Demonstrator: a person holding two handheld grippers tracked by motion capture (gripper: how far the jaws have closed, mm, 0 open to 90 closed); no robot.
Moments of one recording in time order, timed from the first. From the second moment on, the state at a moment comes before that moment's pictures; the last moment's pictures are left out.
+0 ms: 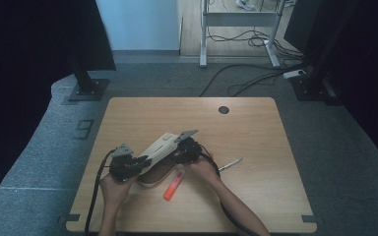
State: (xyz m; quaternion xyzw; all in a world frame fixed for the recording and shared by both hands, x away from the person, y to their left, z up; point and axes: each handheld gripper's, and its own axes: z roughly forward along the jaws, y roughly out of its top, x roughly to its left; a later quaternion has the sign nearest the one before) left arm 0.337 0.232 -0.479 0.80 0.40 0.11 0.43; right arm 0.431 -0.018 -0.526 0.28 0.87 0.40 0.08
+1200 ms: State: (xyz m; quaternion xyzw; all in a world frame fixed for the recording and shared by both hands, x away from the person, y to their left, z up) left arm 0.339 0.231 -0.482 0.80 0.40 0.09 0.44; right arm 0.447 -0.010 -0.535 0.28 0.88 0.38 0.09
